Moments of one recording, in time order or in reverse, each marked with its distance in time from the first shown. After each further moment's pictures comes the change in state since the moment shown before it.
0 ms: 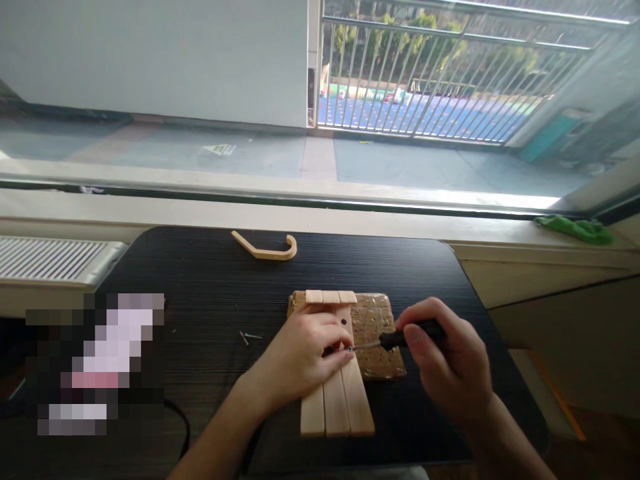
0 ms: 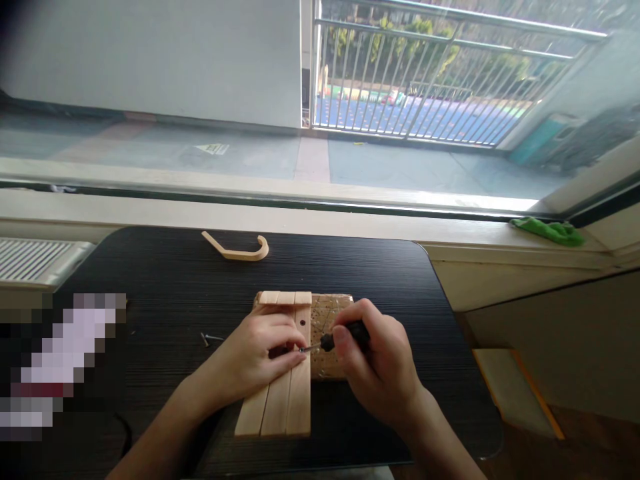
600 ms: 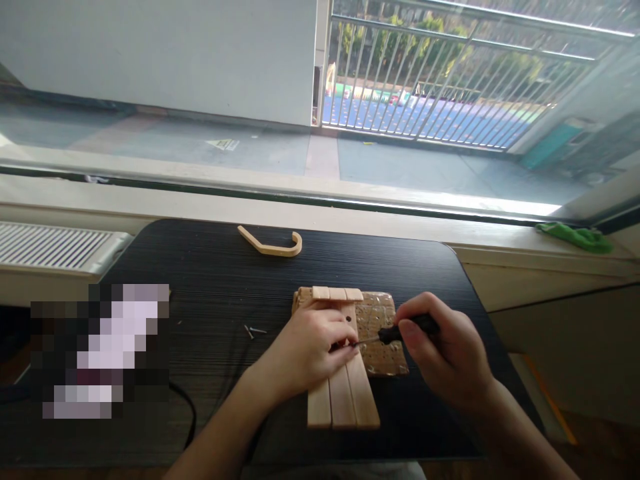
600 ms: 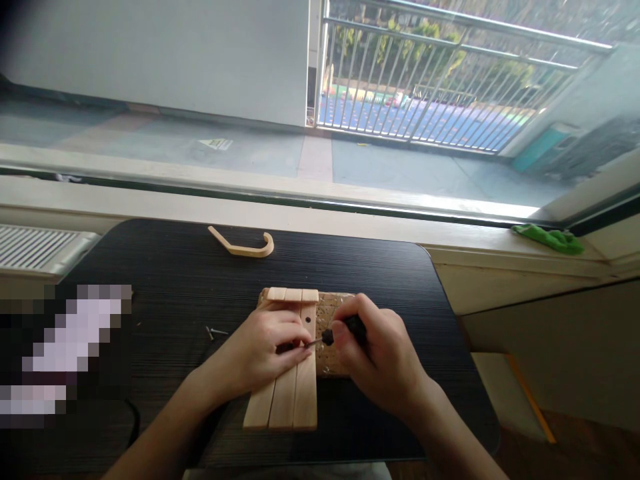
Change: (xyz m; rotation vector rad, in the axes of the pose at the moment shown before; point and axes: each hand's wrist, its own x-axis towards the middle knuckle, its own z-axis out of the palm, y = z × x) left_hand 0.000 -0.001 0.000 0.031 0.010 0.038; right_hand 0.011 -0.001 -0.002 -0.059 -0.126 -0.091
